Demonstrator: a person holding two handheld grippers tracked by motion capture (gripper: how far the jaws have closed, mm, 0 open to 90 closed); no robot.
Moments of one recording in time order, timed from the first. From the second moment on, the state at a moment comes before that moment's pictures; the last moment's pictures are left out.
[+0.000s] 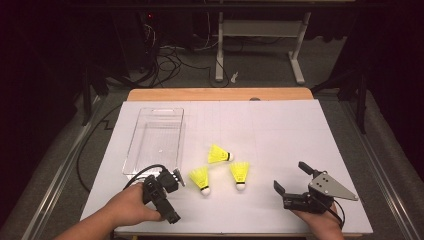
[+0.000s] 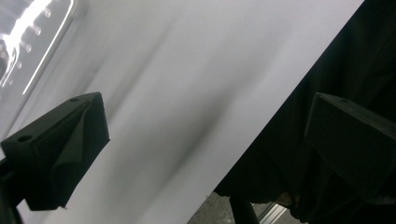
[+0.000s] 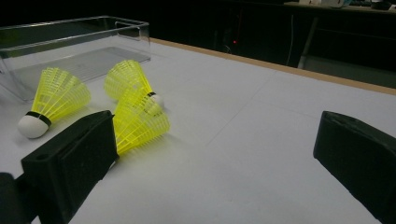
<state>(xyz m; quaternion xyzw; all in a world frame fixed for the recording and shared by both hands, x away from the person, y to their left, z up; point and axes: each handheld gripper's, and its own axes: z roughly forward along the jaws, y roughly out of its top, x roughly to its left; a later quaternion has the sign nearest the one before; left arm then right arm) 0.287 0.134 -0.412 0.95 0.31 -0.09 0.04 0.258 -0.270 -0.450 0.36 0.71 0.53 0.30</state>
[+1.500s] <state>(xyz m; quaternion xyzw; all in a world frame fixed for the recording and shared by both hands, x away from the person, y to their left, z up) 0.346 0.072 -0.360 0.96 0.27 -0.10 0.06 0.257 -0.272 -0.448 0.36 0.71 0.53 0.29</state>
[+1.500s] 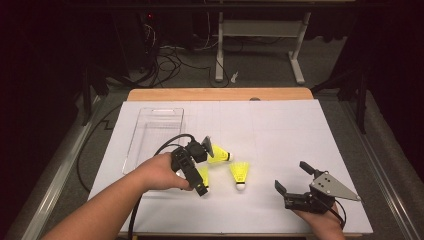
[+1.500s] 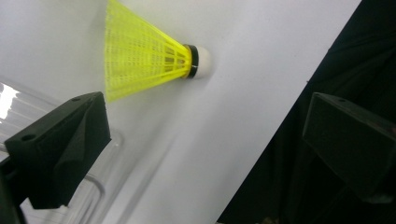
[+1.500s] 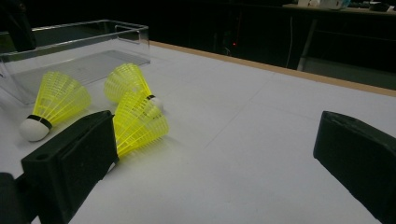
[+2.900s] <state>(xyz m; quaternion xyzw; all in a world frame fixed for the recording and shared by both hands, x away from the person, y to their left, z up) 0.387 0.076 -0.391 0.95 0.30 -0.08 0.08 0.257 -0.271 -0.448 0.36 0.71 0.53 0.29</state>
